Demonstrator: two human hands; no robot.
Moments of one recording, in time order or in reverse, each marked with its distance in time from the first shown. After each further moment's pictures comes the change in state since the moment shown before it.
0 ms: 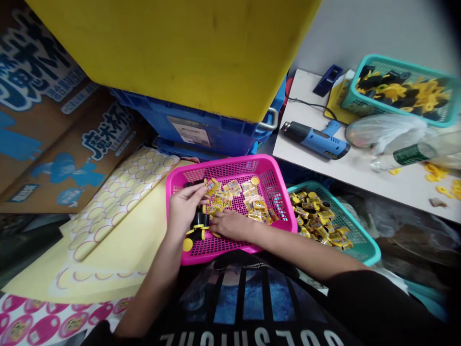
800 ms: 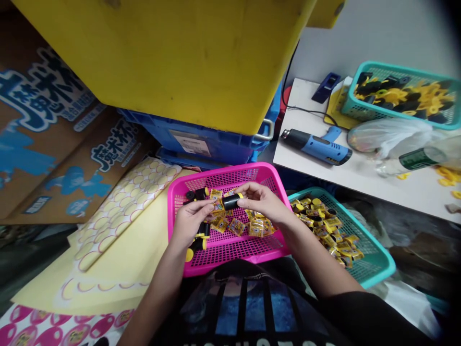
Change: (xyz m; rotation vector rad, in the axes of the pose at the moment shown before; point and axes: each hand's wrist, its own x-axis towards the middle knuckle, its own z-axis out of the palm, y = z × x) left_hand -0.001 -0.015 -0.001 -0.070 -0.211 -0.074; right_hand -0.048 0.019 -0.085 1.257 0.680 0.406
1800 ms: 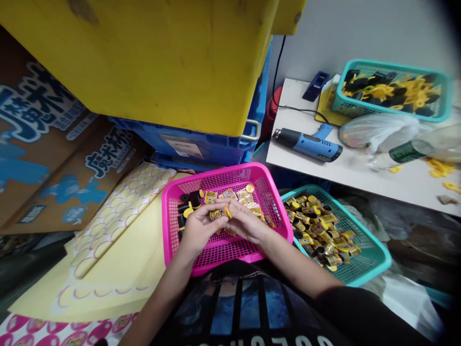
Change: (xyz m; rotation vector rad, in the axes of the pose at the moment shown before) left_hand -0.022 0.005 0.037 -0.021 -0.162 0.086; right_hand -0.016 0.044 0.038 0.571 -0.099 0.124
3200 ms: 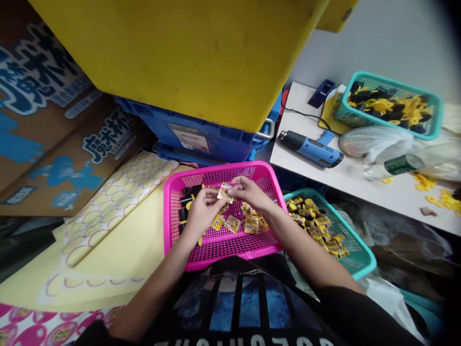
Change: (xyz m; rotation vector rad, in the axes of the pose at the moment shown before) left_hand 0.031 -0.026 -0.017 0.356 0.116 0.072; right_hand 0.046 -0.027 -0.038 -0.933 0.240 -0.026
